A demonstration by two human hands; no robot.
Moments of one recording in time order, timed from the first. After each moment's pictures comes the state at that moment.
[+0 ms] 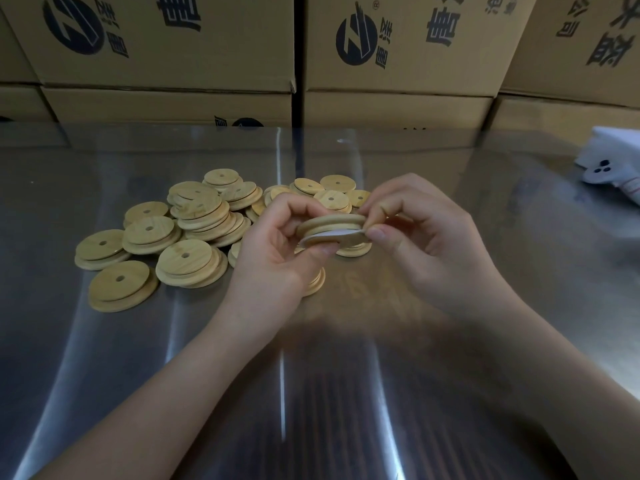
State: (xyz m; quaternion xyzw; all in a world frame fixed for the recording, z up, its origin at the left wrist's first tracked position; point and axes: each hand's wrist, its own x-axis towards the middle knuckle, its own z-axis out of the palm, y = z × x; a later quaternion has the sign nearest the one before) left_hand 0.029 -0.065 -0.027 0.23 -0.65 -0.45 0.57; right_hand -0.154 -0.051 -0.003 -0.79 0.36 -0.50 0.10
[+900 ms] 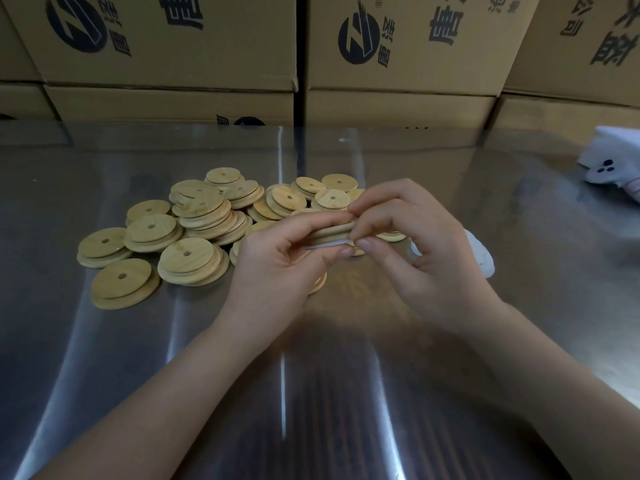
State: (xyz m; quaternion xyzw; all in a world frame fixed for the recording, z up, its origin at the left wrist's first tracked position) left_hand 0.030 -0.057 -0.022 0.27 -0.71 -0.33 0.56; right_hand -0.147 -0.047 -0.006 -0.82 0.34 -0.47 0.00
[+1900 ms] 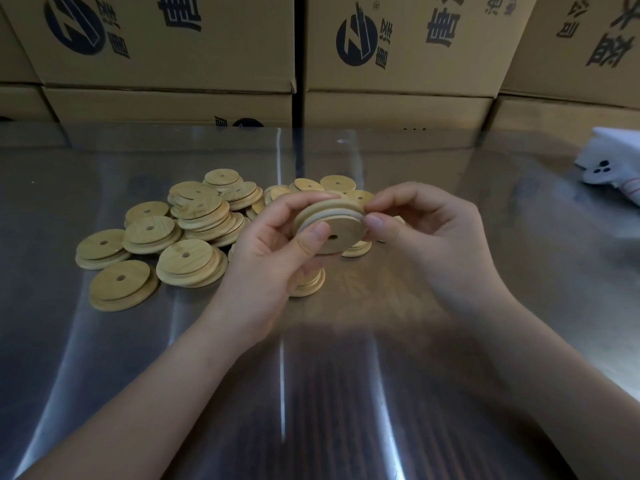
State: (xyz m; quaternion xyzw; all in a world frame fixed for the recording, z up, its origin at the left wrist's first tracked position) left_hand 0.033 -0.068 -0.027 0.18 -0.58 -0.57 0.55; right_hand -0.150 -0.051 -0.004 -0.65 0.36 -0.60 0.30
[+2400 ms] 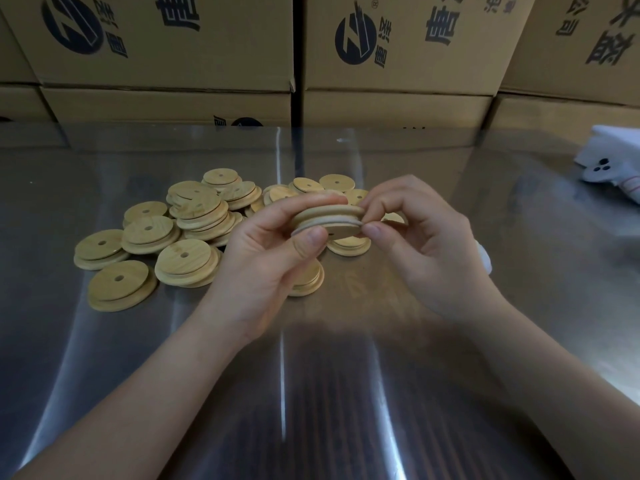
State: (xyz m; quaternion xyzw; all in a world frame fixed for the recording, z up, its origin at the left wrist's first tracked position) left_hand 0.038 -0.072 -0.028 0.14 -0.58 -0.59 0.54; right_hand -0.151 -0.054 -0.010 -0.77 0.35 -0.53 0.11
